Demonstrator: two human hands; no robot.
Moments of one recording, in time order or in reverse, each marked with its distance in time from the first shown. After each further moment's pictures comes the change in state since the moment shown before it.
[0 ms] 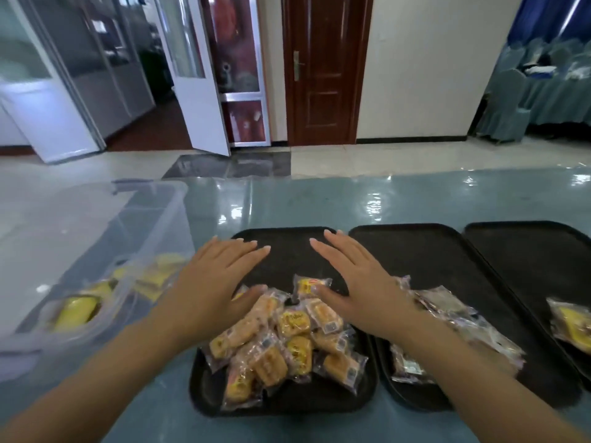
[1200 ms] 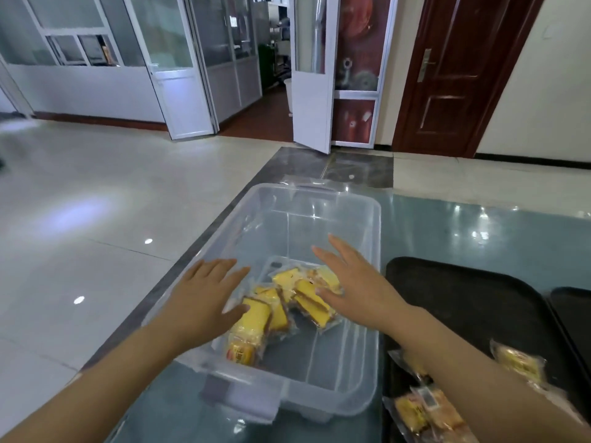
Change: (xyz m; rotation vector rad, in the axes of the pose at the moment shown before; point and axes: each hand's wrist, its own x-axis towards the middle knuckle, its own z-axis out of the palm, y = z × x) left_hand -0.167 -0.365 -0.023 0.239 -0.229 -0.425; right_hand 0.273 -0.241 0.199 0.046 -0.252 -0.226
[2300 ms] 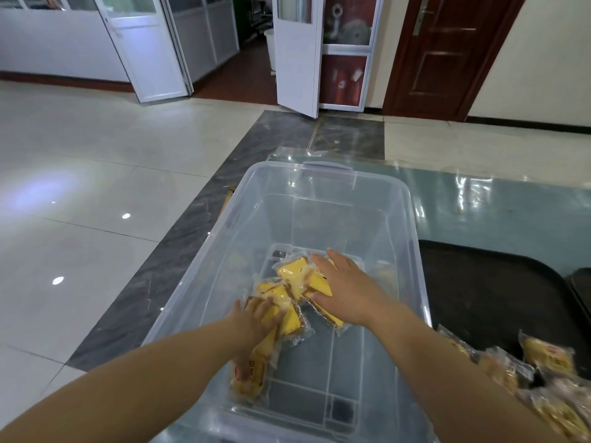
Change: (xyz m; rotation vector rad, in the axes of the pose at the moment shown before) left_hand 0.091 -0.012 0.161 0.289 -0.729 0.378; right_hand 0.090 0.009 0.075 -0.009 -0.231 0.277
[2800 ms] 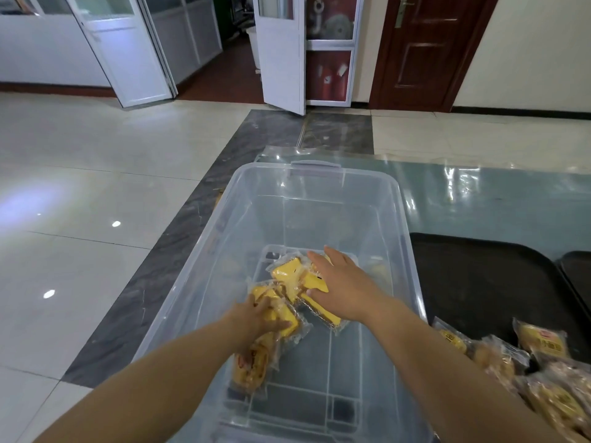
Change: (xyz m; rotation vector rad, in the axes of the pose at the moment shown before) left_hand 0.017 -0.009 -0.007 0.047 0.051 0.089; right_hand 0.003 0.004 0.000 0.026 0.022 0.047
